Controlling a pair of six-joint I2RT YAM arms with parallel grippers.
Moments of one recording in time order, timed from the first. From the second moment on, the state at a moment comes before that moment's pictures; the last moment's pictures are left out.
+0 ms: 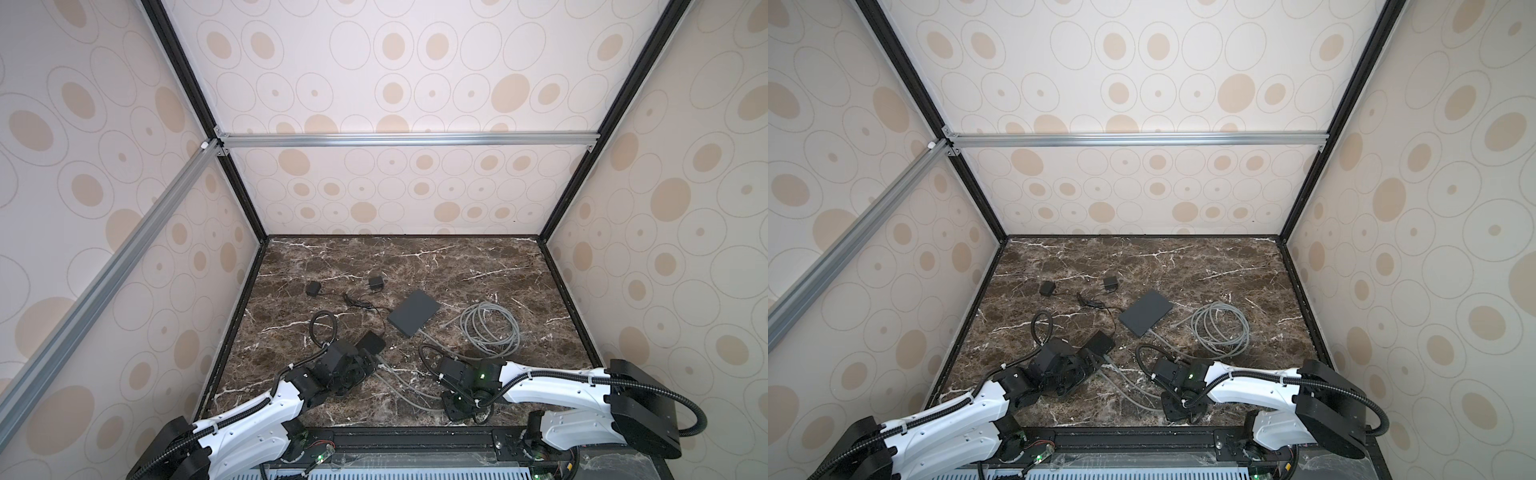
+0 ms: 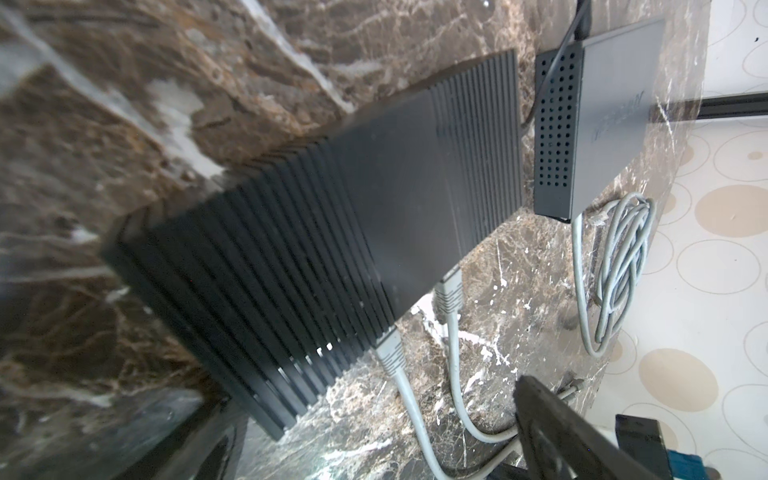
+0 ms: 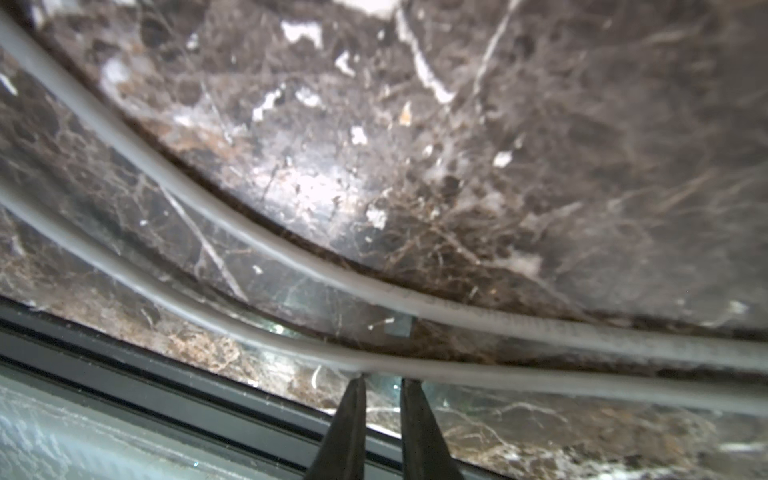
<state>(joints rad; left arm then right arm) -0.74 0.94 0.32 -0.27 0.03 -1.33 1.10 1.30 0.61 -0.72 -0.10 0.88</state>
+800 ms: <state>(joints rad) -0.69 1.11 0.38 -0.14 0.03 -1.25 1.02 1.25 0.60 -0.69 -0.10 0.87</state>
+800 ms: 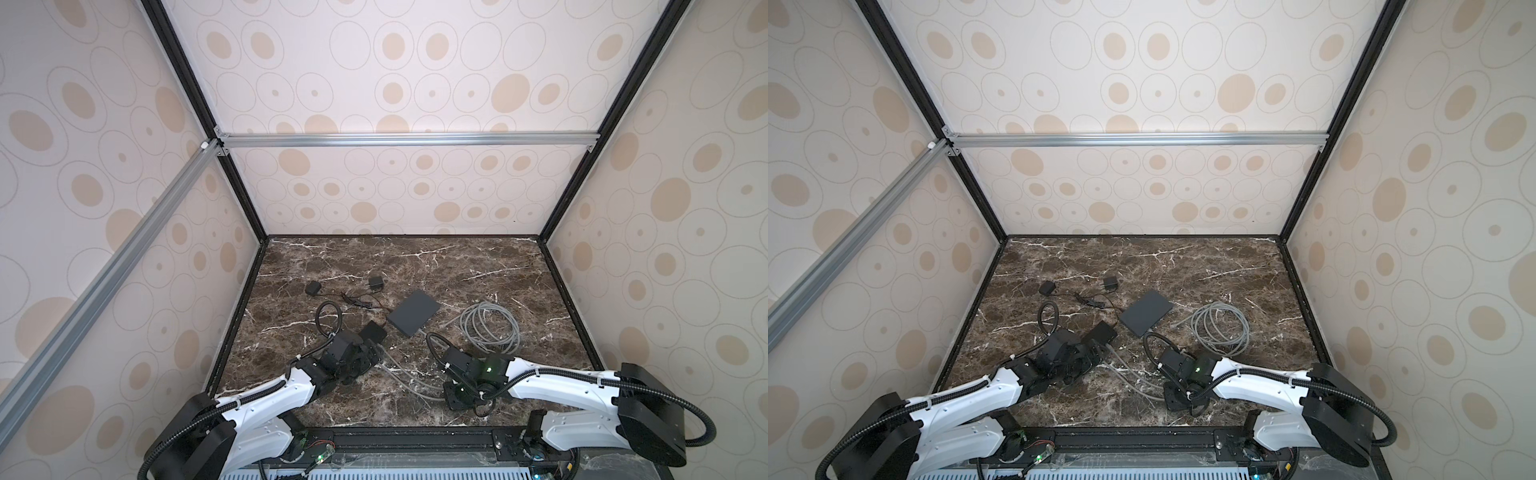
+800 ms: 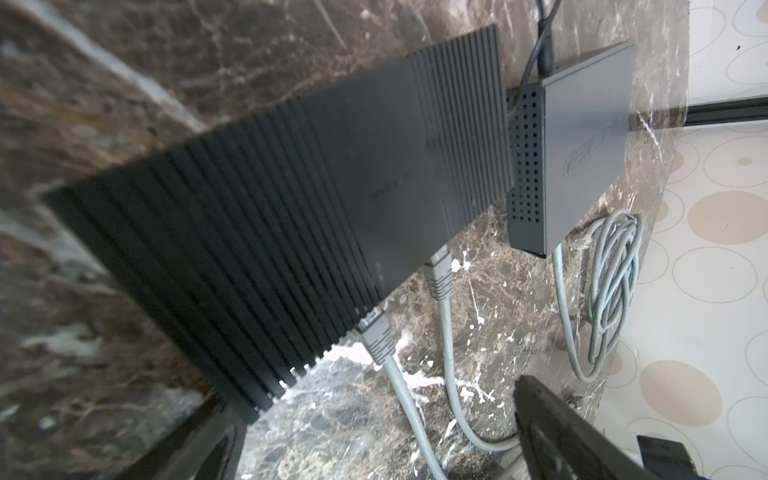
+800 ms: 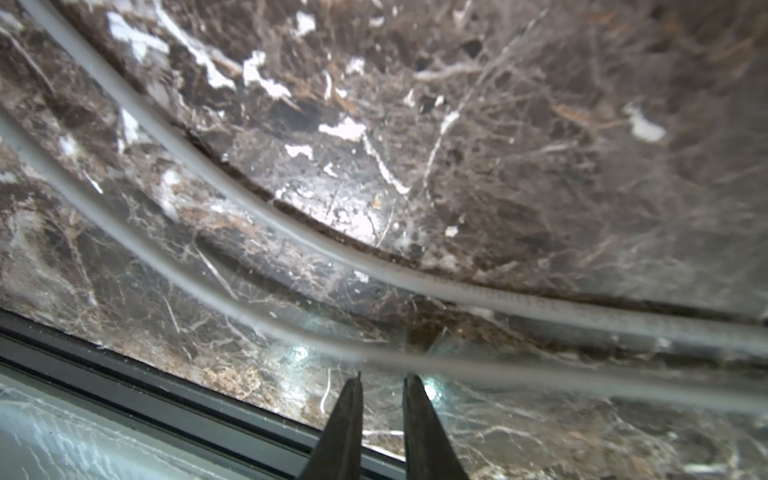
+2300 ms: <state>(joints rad) -0.67 1.53 0.79 -0.08 0.09 -0.49 0.99 0.74 0.45 -0.87 0.06 0.86</state>
